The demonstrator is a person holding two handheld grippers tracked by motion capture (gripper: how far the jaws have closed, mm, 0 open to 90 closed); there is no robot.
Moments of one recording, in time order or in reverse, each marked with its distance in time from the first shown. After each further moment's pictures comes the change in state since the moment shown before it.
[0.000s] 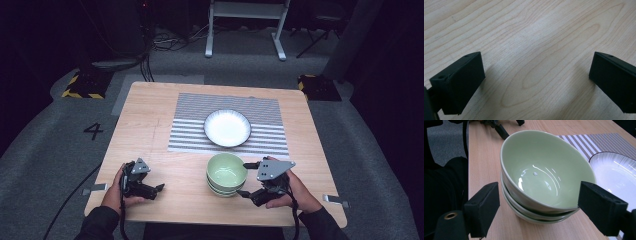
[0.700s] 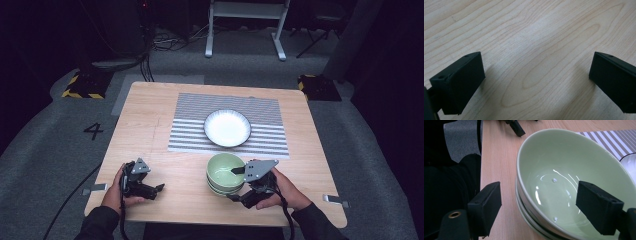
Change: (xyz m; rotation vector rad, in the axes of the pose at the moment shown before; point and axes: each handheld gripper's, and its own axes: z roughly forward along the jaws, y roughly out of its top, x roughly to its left) left arm 0.000 0.000 0.000 0.000 0.000 0.000; right arm 0.004 0.010 0.028 0.046 0.117 -0.012
